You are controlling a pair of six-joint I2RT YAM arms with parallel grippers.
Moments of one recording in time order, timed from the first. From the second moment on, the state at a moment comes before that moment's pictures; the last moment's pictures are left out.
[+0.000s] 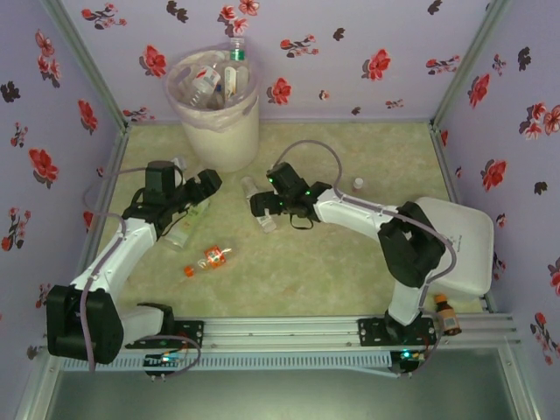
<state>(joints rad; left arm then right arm) -0.21 1.20 0.83 -0.26 0.26 -0.70 0.81 1.82 1.31 -0.36 0.03 0.48</state>
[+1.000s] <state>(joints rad) -0.23 1.29 0.70 0.12 0.37 -1.00 0.85 1.67 0.99 -0.11 -0.02 0.41</state>
